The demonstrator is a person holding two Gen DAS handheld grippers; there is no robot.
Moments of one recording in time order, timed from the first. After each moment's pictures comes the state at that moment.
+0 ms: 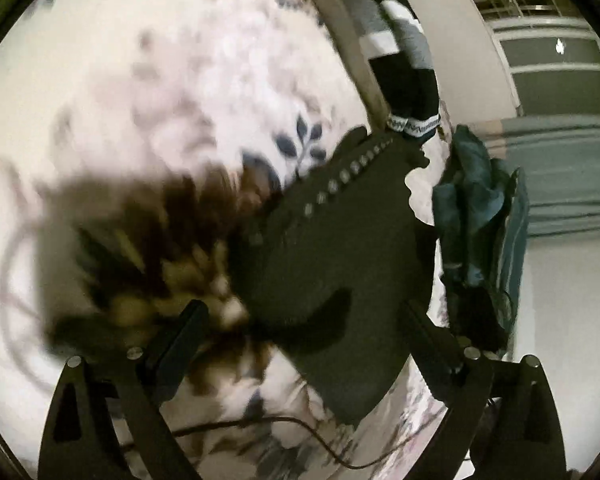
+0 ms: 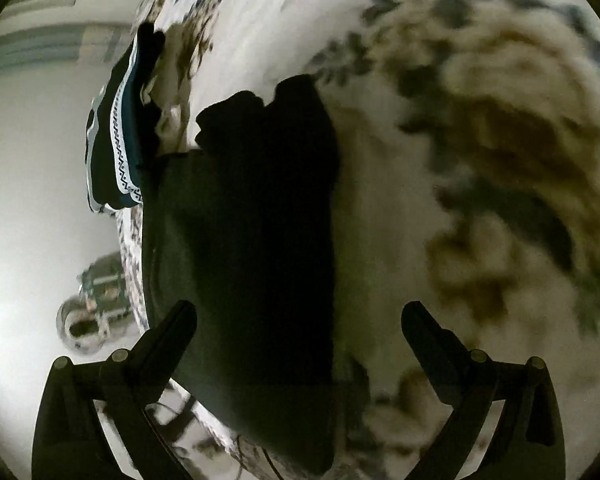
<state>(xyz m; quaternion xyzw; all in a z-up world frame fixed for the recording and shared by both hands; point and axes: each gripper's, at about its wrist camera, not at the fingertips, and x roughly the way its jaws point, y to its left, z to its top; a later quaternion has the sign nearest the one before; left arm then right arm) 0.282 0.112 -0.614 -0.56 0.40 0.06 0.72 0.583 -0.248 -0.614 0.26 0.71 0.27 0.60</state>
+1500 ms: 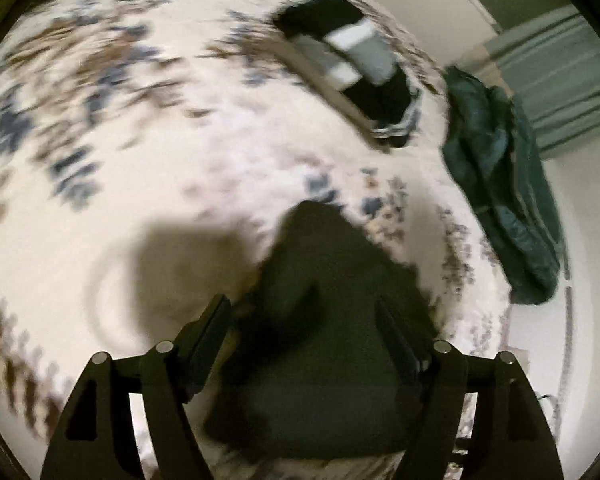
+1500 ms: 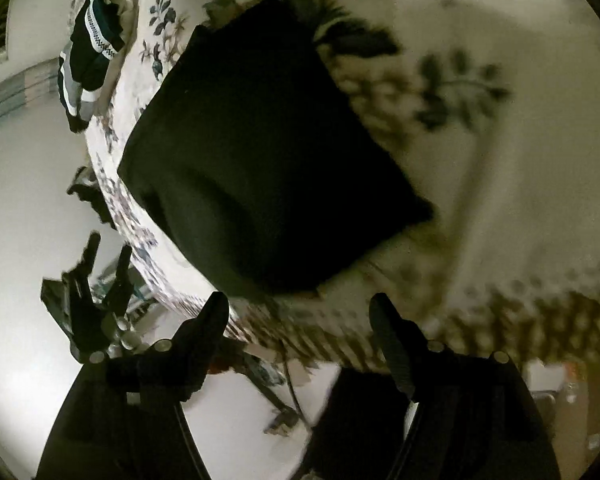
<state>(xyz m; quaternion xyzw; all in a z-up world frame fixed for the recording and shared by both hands) 0.248 0.185 -0.522 -0.37 0.50 0.06 0.78 0.229 -0.303 -0.526 0.35 0.78 0.12 0.51</state>
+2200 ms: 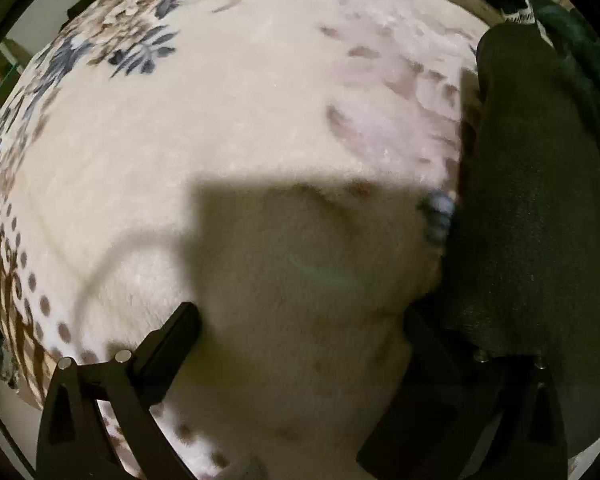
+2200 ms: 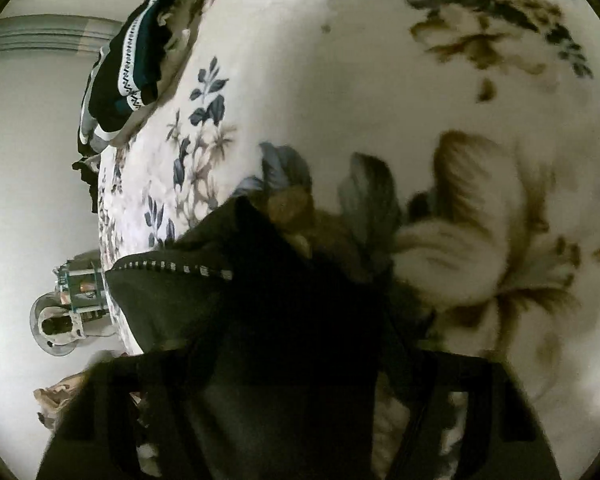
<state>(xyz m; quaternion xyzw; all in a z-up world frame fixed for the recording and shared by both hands) 0.242 0.150 -0.668 -0.21 0.61 0.19 0.74 0.421 -0.248 -0.595 0.24 0.68 0.20 0.66</state>
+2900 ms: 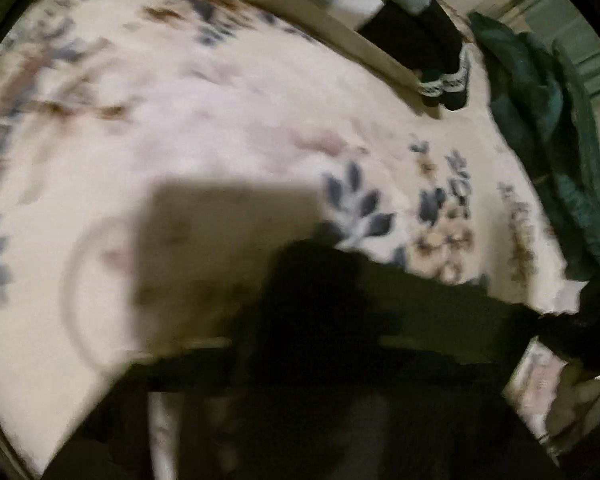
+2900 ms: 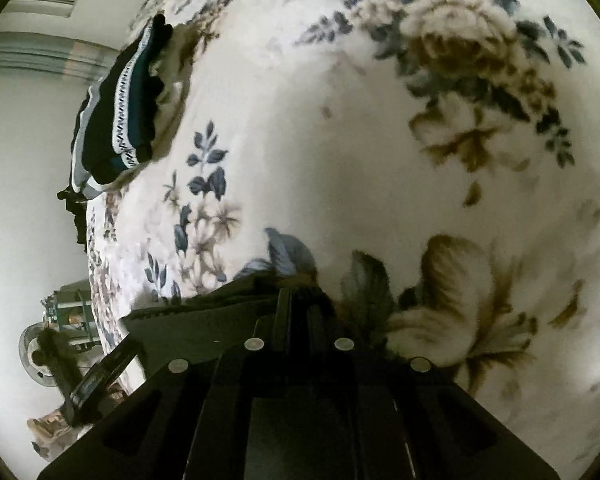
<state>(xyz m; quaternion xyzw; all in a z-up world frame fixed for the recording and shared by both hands) 0.391 0.157 -0.620 -0.30 0.56 0.04 0.77 0.461 -0.256 -0.570 0.25 0.67 0.16 0.69</state>
